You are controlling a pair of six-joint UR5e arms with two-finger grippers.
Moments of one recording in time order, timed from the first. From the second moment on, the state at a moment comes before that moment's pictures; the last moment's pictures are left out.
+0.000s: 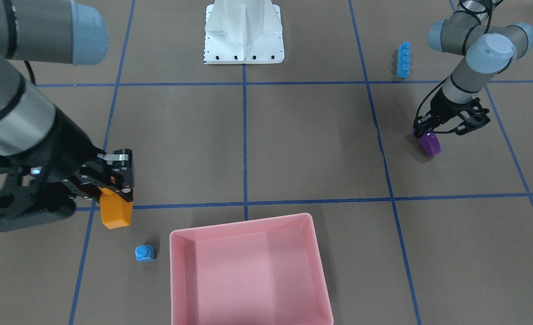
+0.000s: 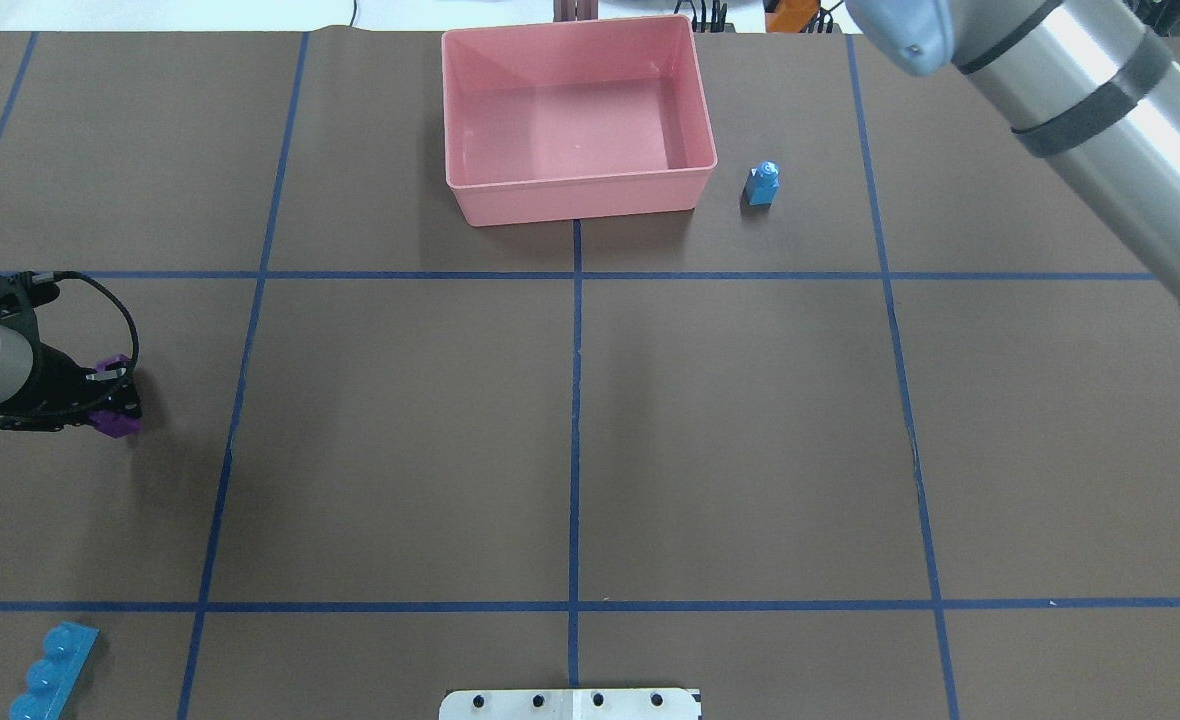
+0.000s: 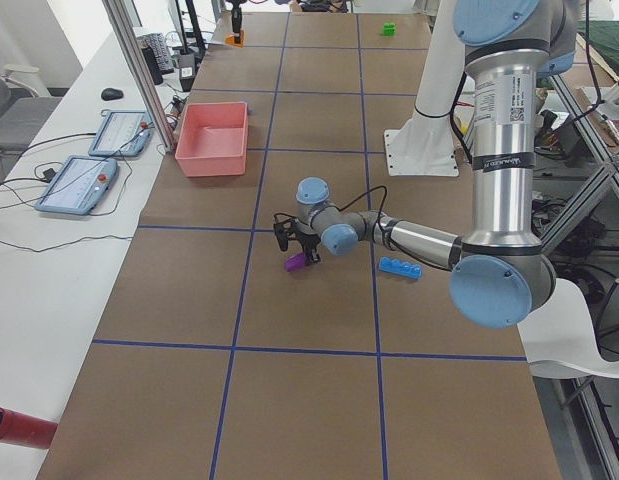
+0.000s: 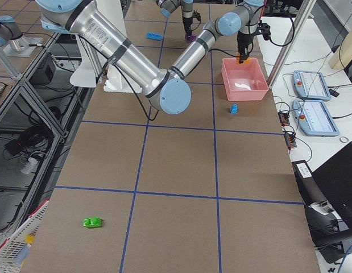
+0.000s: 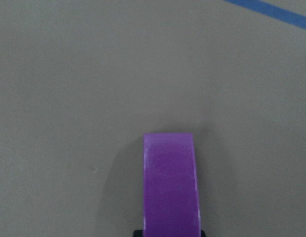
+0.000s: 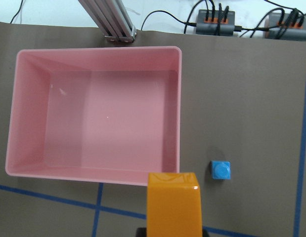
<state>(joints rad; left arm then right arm) -0.80 -1.51 -1.78 -2.11 -2.06 -1.34 1.08 -0.60 1.43 -1.71 2.26 0.68</state>
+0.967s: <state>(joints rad) -1.00 -1.87 -1.86 -1.75 -2.23 -1.25 0.85 -0.39 0.81 -1.05 1.86 0.89</state>
